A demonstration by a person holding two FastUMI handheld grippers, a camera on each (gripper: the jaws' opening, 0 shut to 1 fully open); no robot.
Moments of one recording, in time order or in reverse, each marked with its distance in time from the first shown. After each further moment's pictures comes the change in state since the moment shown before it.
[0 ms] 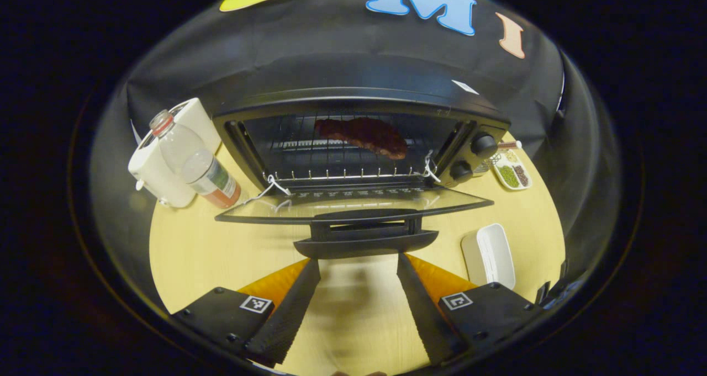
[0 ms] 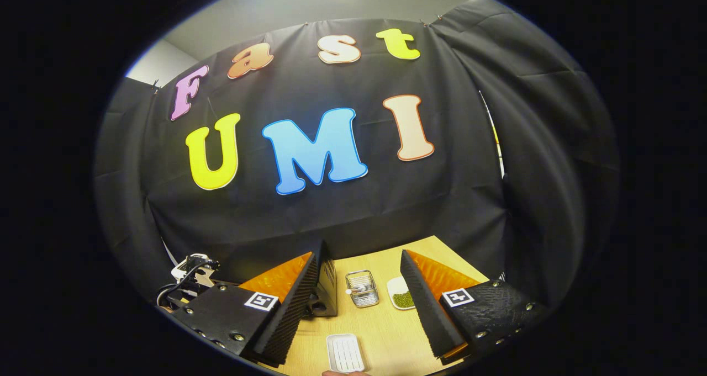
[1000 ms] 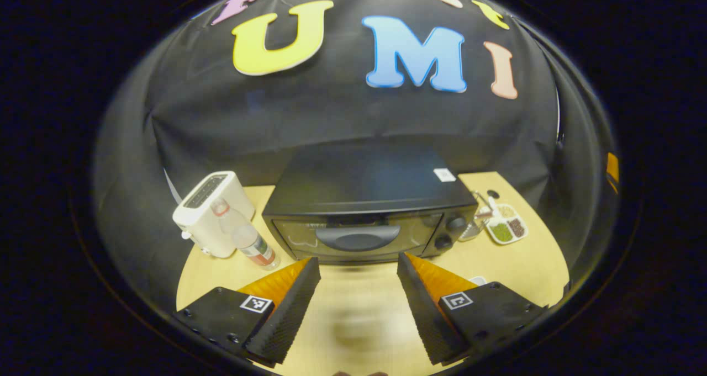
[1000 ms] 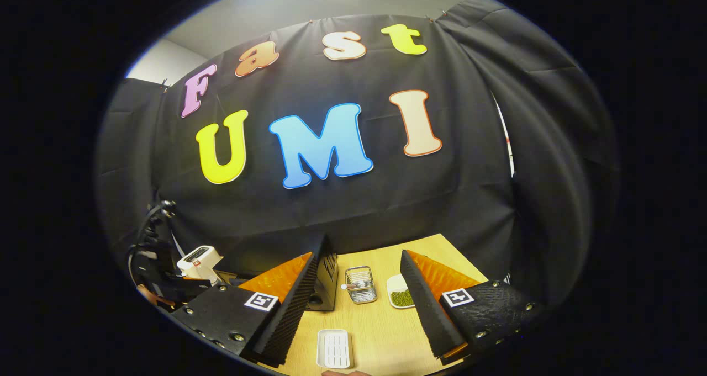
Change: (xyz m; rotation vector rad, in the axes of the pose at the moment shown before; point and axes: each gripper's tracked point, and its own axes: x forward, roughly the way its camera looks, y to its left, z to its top) left arm -0.089 -0.025 0.086 0.006 -0.439 0.150; right arm 0.000 -0.020 -0.006 -0.024 0.030 0.097
